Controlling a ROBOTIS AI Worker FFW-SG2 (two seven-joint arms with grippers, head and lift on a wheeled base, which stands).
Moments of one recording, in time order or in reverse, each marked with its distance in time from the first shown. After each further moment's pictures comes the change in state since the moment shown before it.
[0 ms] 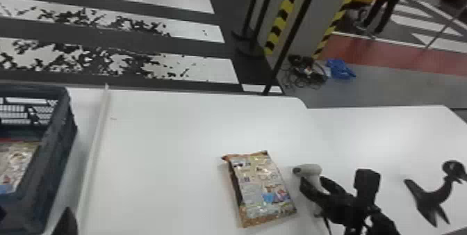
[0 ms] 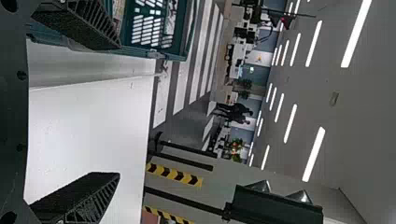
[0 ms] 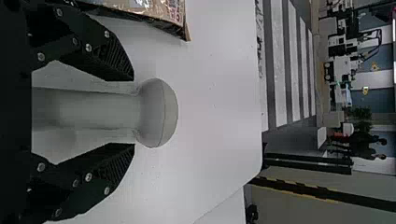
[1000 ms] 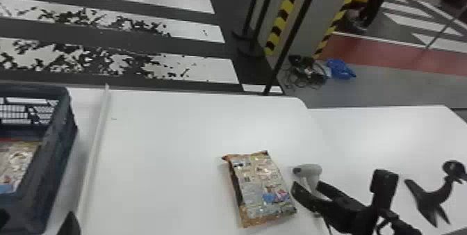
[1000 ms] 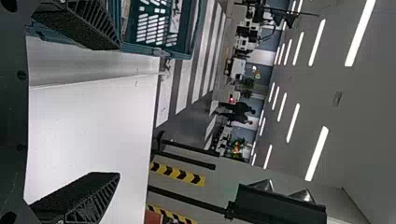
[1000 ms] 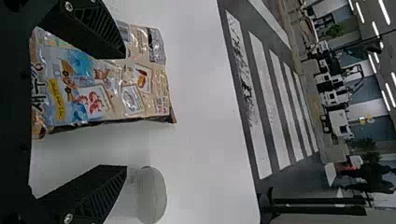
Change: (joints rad) left arm 0.005 0.000 -0.008 0.013 -0.008 -0.006 0.000; right arm 0.175 0.056 -0.059 -0.415 -0.205 0.332 0.137
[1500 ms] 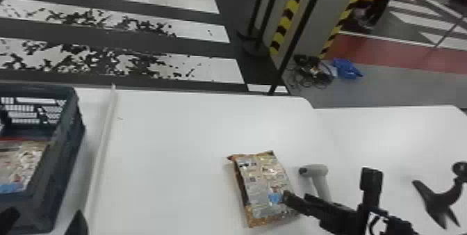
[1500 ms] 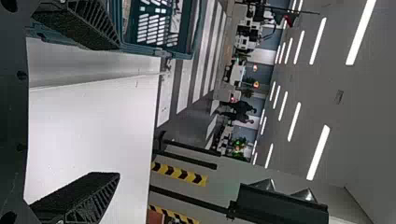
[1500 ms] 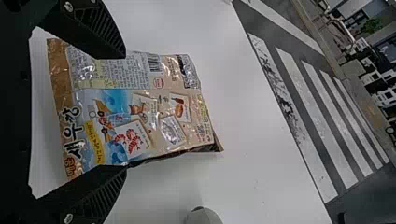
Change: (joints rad) left arm -0.007 0.007 0.000 0.008 0.000 0.000 0.000; right arm -0.102 -0.008 0.018 0.041 0.000 0.279 0.066
